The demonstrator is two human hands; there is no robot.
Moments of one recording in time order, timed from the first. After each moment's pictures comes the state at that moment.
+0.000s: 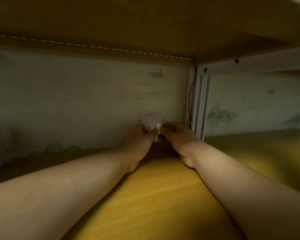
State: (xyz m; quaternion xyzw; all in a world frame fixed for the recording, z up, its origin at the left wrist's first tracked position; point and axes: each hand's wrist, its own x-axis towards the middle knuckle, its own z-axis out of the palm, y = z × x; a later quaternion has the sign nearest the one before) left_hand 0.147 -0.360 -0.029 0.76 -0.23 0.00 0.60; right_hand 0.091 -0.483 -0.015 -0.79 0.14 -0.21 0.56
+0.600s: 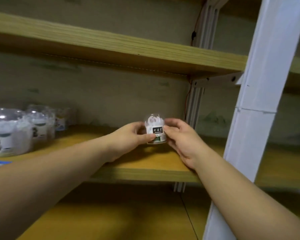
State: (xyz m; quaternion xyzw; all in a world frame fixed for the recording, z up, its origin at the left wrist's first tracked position) left_hand -0.021 -0.284 -0.017 0.76 -0.28 -0.03 0.58; right_hand -0.077 -0.464 -0.004 -0.70 -0.04 -0.12 0.70
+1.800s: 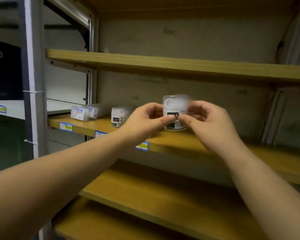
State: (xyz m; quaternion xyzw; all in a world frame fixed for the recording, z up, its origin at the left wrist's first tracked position) left_hand -0.176 -0.066 0.008 0.72 -0.25 0.18 0.62; right_hand -0.199 -0.255 0.031 -0.80 -0.23 -0.27 0.49
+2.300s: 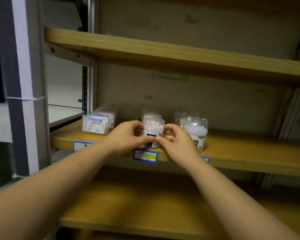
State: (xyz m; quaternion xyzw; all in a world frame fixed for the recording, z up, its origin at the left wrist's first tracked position) left_hand -0.044 0.169 -0.031 0.87 -0.22 0.12 0.43; right_hand -0.077 -0.013 -0.040 -0.85 -0.09 -0.21 0.47
